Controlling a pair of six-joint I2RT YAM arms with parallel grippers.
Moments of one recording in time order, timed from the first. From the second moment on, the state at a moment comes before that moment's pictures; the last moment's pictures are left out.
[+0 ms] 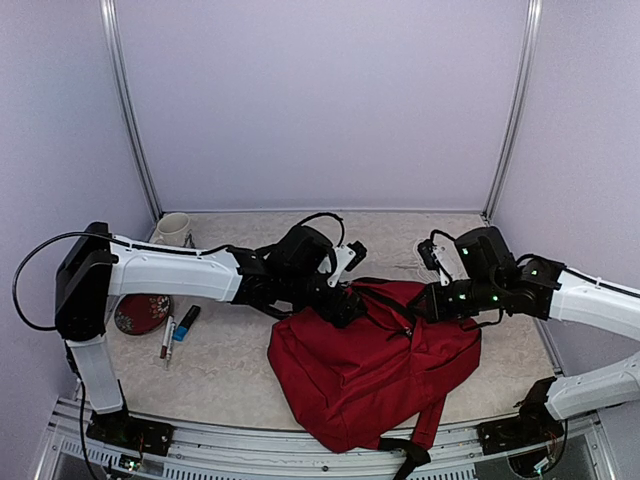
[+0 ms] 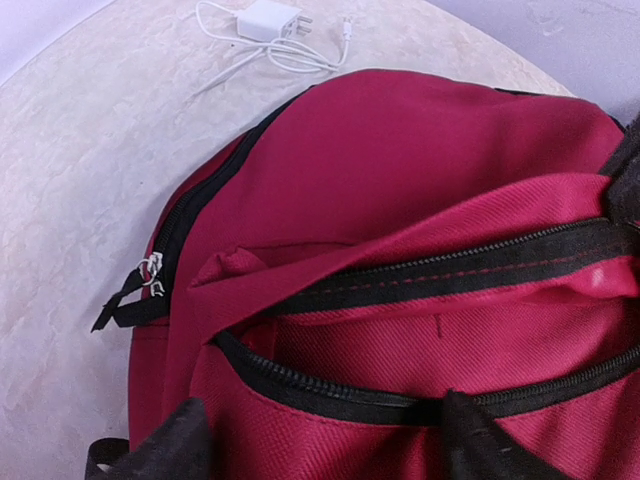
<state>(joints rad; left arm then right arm) -1.00 1.88 1.32 -0.13 0.05 -0.10 0.74 1.10 0.79 -0.42 -0.12 0.46</state>
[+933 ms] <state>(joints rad) -1.03 1.81 1.28 -0.16 0.07 -0.02 0.22 2.10 1.60 -0.55 0.04 0.05</state>
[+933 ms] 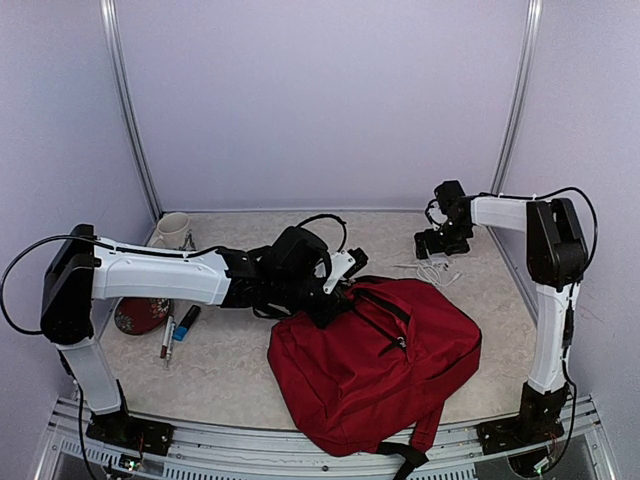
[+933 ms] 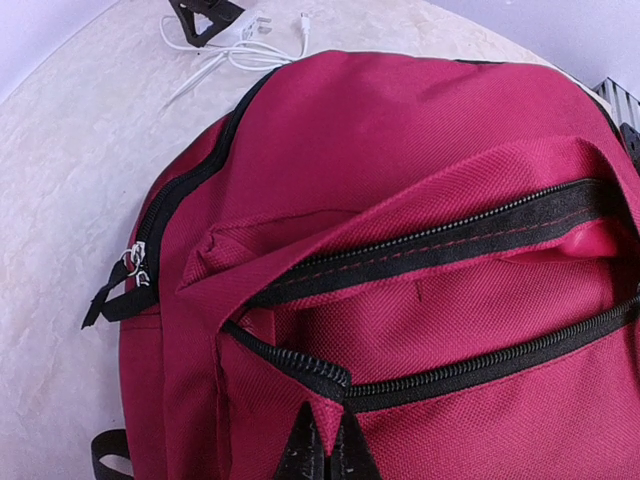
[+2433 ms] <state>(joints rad) -1.03 1.80 1.30 -0.16 0.11 0.03 0.33 1.44 1.57 -0.45 -0.35 0.11</state>
